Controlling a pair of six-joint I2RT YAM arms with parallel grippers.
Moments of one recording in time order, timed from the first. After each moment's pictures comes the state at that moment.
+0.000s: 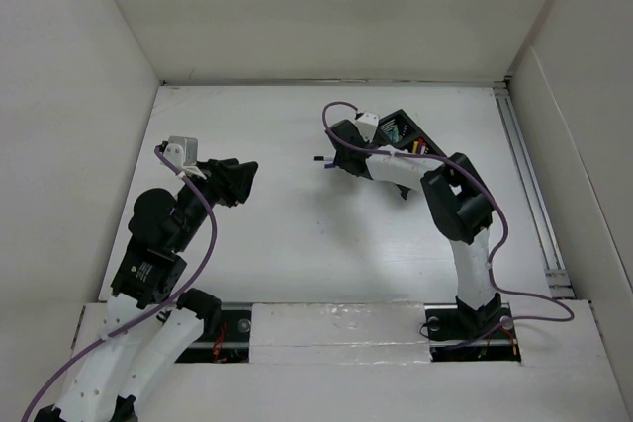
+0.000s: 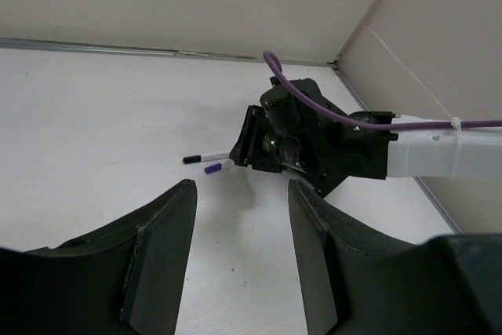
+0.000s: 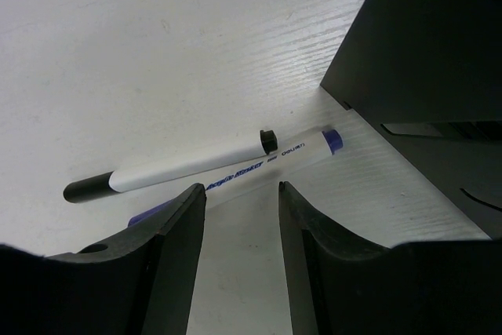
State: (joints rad) left arm -0.41 0.54 0.81 -0.26 0.05 -0.40; right arm 0.65 2.10 1.48 -0.25 0.56 0.77
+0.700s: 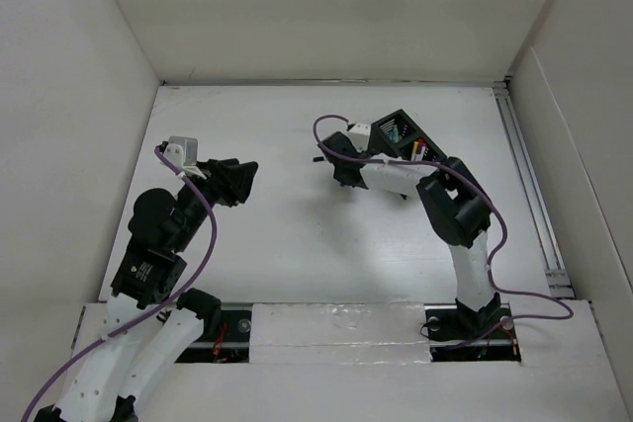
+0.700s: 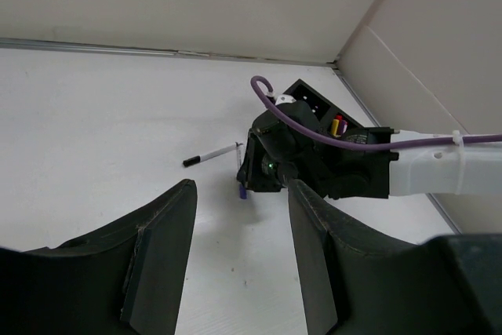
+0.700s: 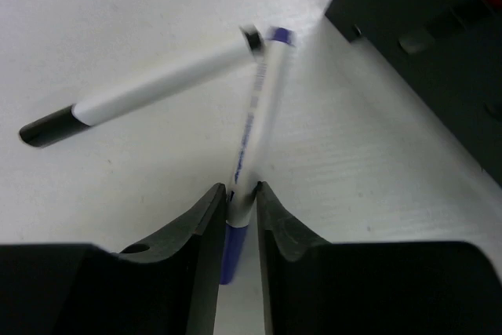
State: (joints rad) left arm -0.41 0.54 0.81 -0.26 0.05 -0.40; right arm 0.70 2.10 1.45 -0.29 0.59 0.75
